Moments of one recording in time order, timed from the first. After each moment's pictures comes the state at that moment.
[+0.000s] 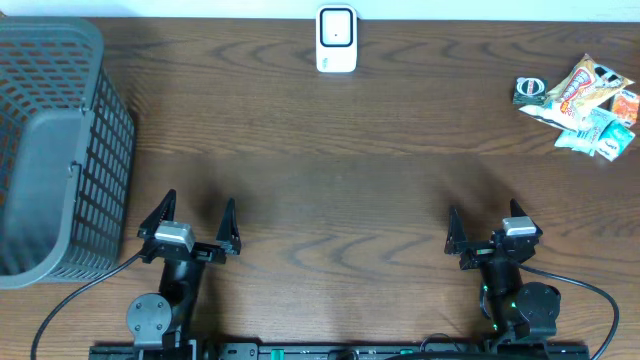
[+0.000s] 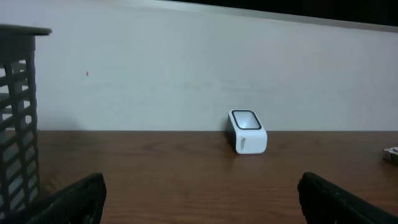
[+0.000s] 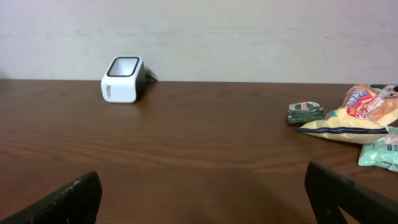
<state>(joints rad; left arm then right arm) 0.01 0.01 0.01 0.12 0.20 -0.12 0.03 0.01 0.01 -0.07 -0.08 0.02</state>
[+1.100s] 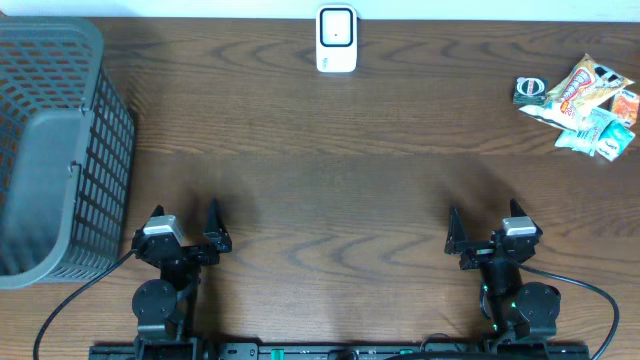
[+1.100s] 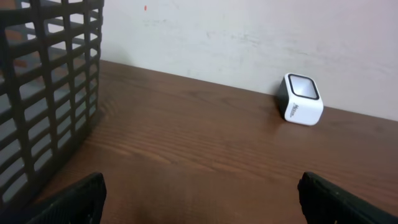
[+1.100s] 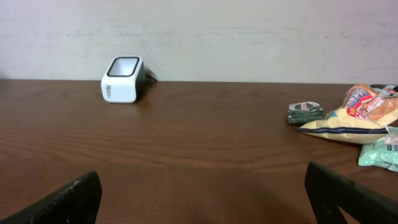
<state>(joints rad) 0.01 0.01 0.02 -0.11 -0.01 -0.22 0.03 0.01 0.01 -0.07 -0.08 0.02</state>
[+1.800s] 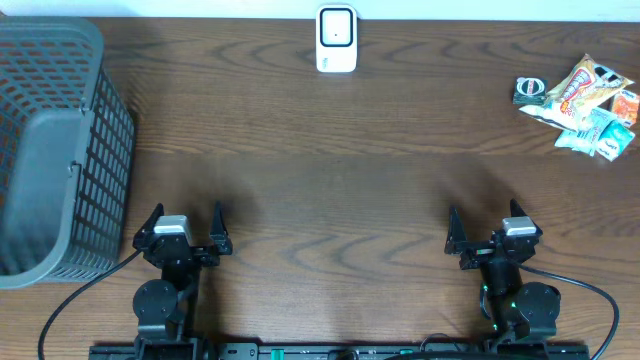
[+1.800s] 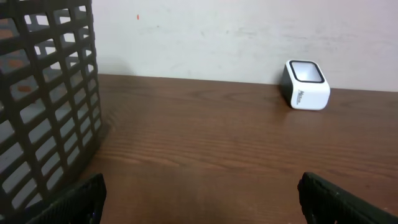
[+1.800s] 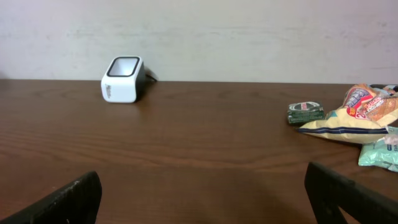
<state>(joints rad) 0.00 0.01 0.02 -0.11 0.00 -0.07 0.03 0.01 0.01 -0.07 -0.08 0.02</state>
